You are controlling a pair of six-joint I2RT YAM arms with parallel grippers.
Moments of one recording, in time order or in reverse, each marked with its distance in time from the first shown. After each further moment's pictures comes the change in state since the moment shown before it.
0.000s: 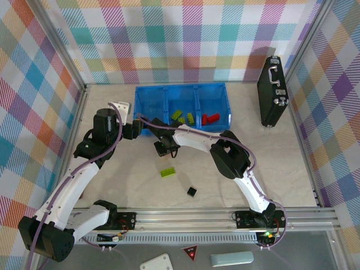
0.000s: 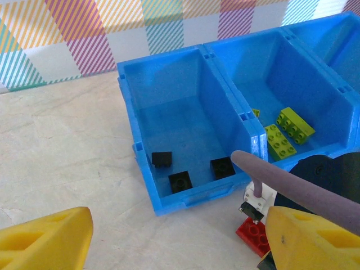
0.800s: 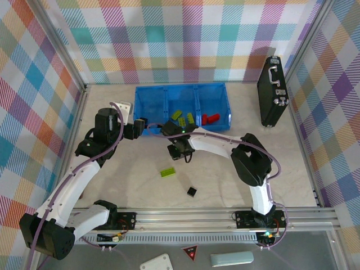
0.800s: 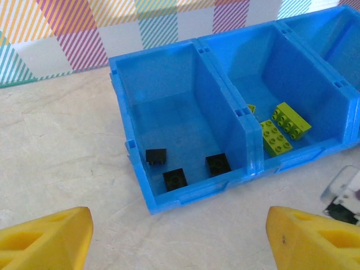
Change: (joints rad) left arm 0.000 0.021 0.000 0.002 0.019 -0.001; right arm -0.030 -0.299 -0.333 -0.006 0.050 0.053
